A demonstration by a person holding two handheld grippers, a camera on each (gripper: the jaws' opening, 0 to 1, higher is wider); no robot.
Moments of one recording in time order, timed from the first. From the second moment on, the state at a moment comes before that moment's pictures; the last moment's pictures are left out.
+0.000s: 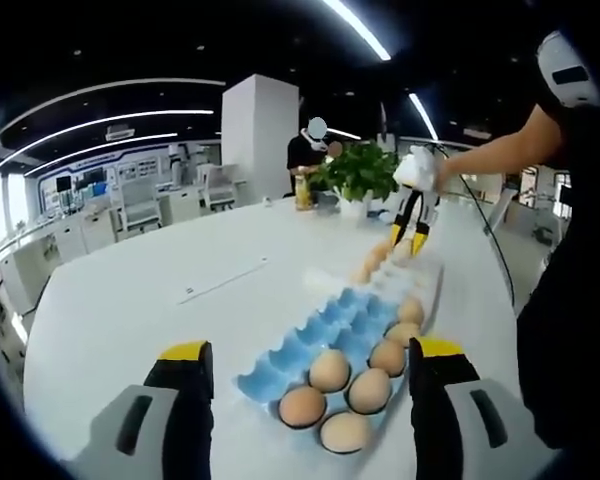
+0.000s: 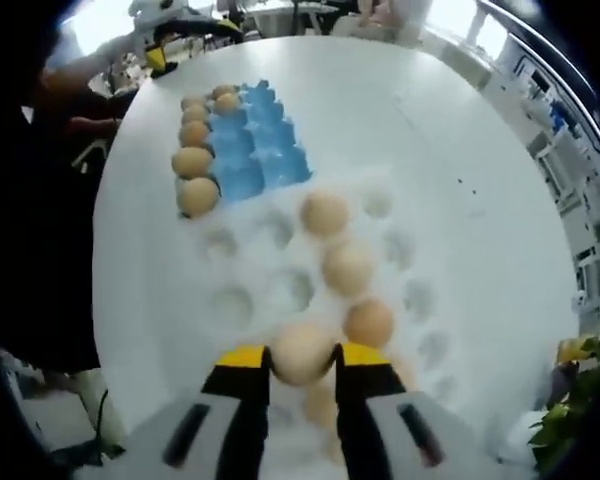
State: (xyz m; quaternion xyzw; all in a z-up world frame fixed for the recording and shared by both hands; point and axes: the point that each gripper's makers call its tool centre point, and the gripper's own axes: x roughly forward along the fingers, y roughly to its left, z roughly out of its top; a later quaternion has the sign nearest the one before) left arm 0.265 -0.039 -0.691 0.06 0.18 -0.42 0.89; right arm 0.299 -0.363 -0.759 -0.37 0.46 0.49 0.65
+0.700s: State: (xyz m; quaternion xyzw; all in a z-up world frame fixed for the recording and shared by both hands) left arm 0.263 -0.037 -0.690 0.07 0.18 -0.42 0.89; right arm 0.300 -0.313 -0.752 -0.37 0.43 0.53 0.63
